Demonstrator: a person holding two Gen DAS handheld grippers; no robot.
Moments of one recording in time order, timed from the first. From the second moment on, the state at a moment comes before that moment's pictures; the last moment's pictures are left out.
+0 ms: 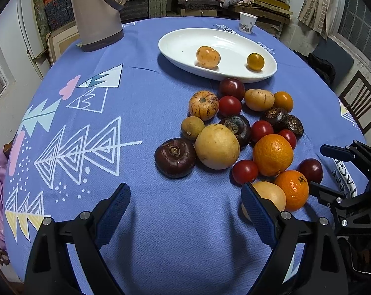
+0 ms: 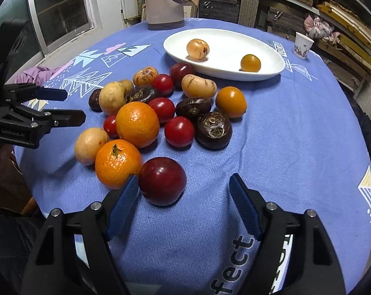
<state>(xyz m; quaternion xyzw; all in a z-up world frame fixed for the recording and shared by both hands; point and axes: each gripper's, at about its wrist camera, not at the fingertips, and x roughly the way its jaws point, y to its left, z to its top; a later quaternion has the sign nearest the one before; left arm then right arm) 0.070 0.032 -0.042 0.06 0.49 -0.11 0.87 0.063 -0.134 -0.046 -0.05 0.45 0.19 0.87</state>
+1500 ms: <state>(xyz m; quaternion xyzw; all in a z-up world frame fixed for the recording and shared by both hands) 0.108 0.050 -0.069 0.07 0.50 -0.10 0.86 0.074 -0.146 -0.049 0.02 0.46 0.21 0.86</state>
